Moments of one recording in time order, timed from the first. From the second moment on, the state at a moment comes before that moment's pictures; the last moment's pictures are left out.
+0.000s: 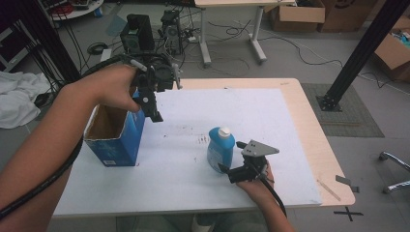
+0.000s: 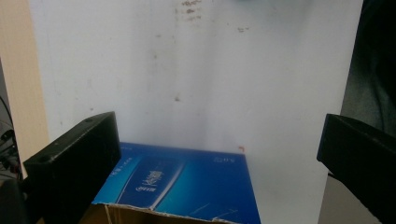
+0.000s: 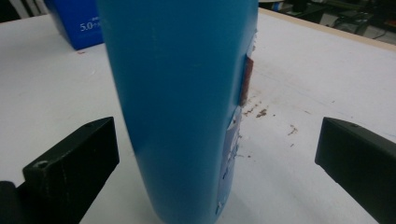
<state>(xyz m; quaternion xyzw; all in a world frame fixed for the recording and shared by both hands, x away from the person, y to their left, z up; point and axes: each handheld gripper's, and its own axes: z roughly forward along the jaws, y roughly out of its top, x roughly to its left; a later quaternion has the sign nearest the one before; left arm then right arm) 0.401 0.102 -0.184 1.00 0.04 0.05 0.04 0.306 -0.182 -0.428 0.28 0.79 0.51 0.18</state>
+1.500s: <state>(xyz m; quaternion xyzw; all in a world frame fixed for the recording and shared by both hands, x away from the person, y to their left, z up) 0.402 0.098 -0.191 1.00 0.03 0.05 0.03 0.305 -0.155 -0.440 0.34 0.75 0.53 0.21</state>
